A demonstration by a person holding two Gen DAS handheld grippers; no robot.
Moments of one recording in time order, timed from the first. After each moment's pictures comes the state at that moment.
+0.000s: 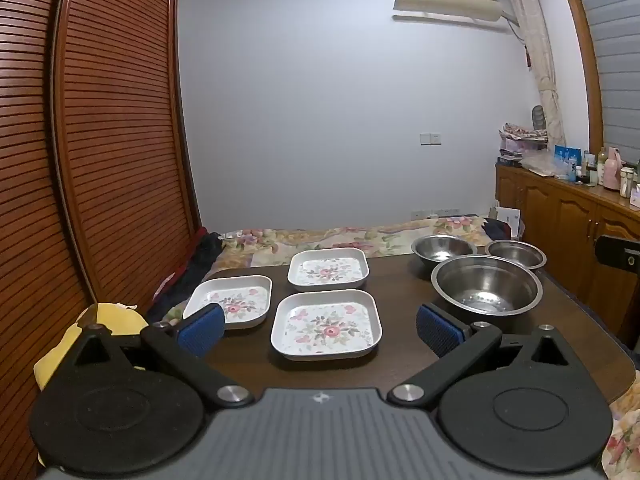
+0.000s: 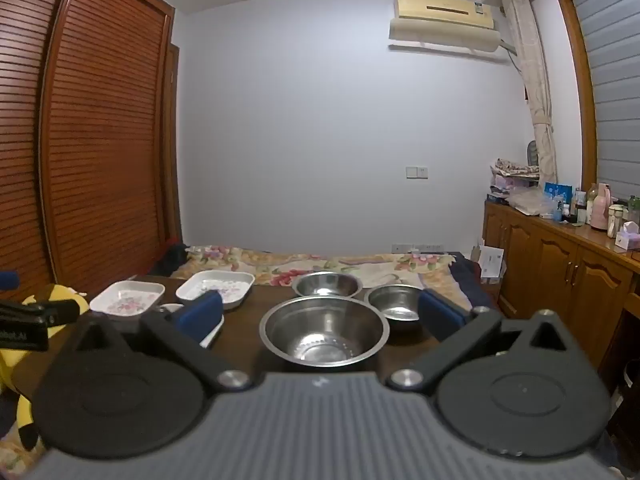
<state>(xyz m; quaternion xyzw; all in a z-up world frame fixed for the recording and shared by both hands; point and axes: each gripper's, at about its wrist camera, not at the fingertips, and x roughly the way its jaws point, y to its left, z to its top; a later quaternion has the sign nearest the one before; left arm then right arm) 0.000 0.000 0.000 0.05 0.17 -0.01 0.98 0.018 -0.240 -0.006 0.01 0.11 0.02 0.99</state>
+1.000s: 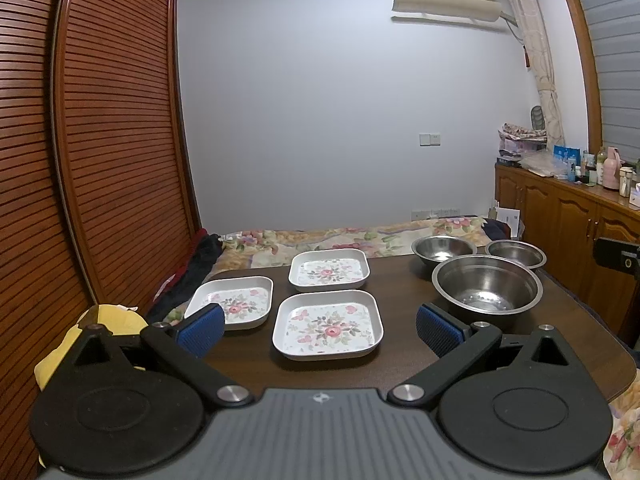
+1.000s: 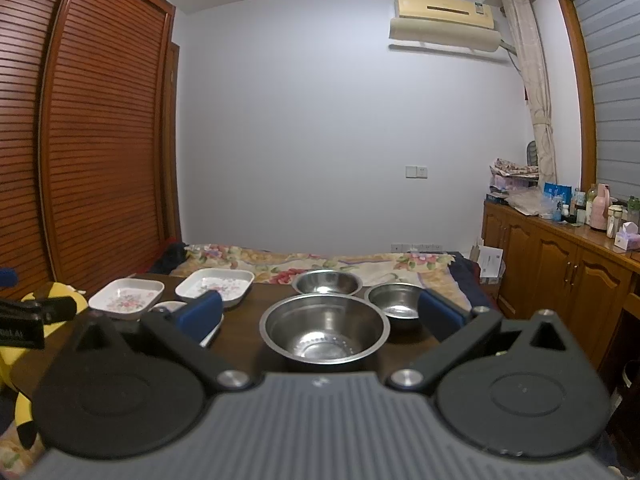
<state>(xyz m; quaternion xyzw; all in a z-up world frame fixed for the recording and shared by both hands) -0.001 0.004 -0.002 0.06 0.16 -0.01 0.98 0.015 -0.240 -0.006 0.01 0.11 0.02 0.99</state>
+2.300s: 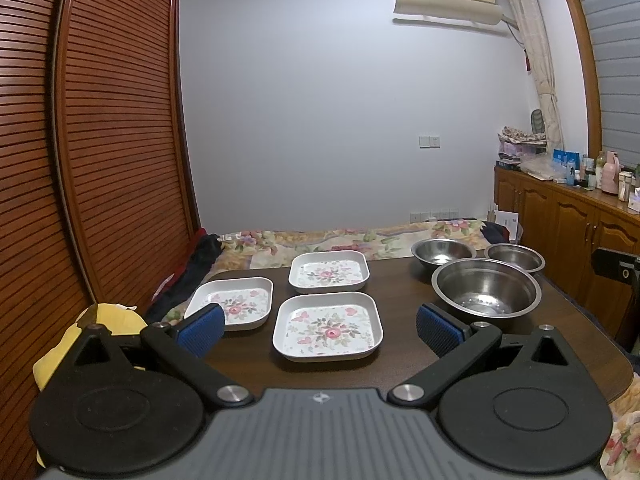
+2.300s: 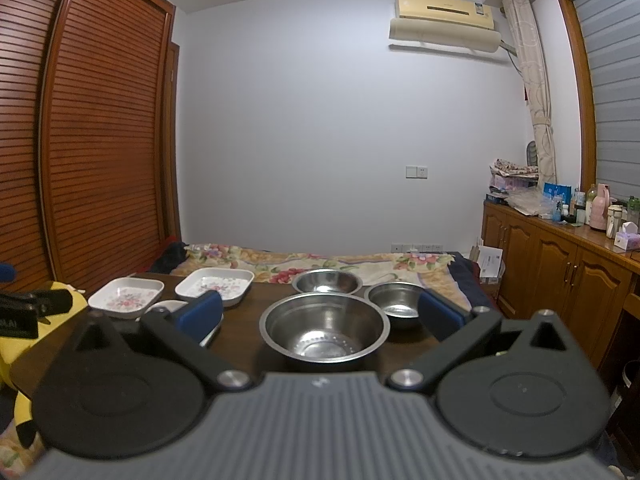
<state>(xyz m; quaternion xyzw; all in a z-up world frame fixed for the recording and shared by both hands) -0.002 0.004 0.000 0.05 0.16 -0.01 0.99 0.015 -0.239 -0.007 0.01 0.11 0.02 0.99</state>
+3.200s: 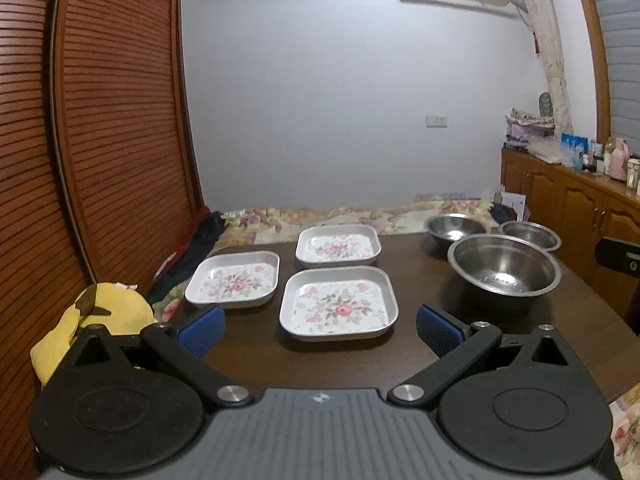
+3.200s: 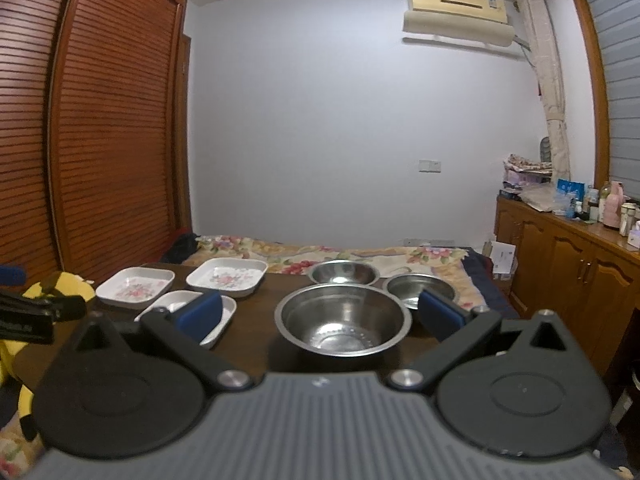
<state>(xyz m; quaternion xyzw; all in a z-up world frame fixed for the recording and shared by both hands) 0.023 0.017 -0.022 0.05 0.20 0.00 0.98 0.035 -0.219 -0.022 0.00 0.12 0.05 0.99</state>
